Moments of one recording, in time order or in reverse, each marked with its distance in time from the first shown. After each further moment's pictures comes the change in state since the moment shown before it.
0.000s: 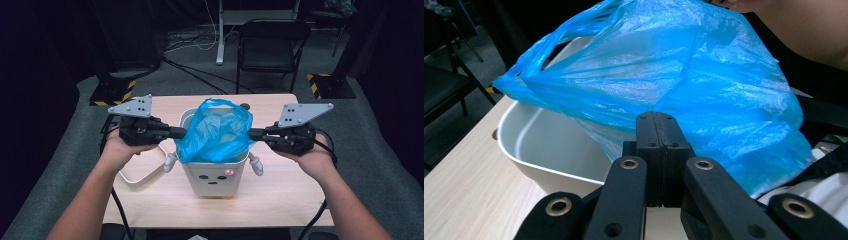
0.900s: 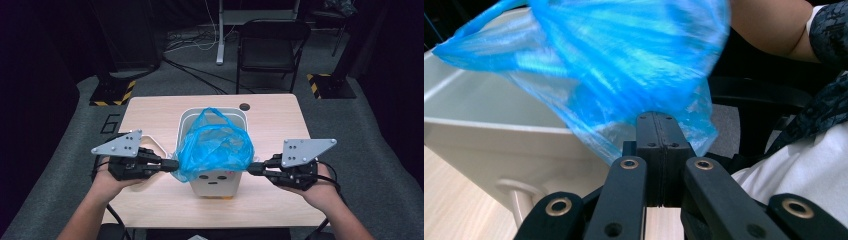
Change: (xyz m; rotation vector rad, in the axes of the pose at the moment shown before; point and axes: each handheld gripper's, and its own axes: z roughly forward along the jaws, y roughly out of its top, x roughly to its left) left arm -0.049 -0.042 -0.007 -0.037 -0.080 0.046; right arm 0.051 -0.029 -0.007 -0.012 0.148 -0.025
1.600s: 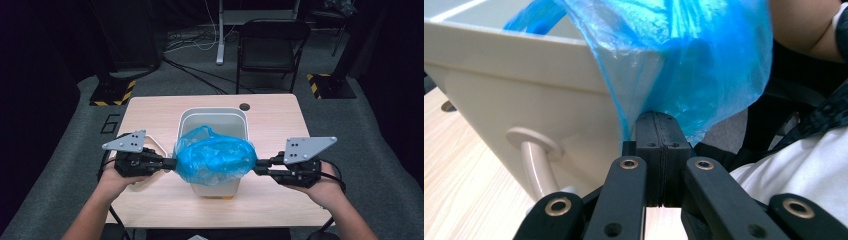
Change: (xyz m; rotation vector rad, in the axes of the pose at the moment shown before) left arm 0.019 -0.026 0.006 0.007 0.008 -0.095; right arm -0.010 -0.010 -0.008 0.055 -0.035 0.029
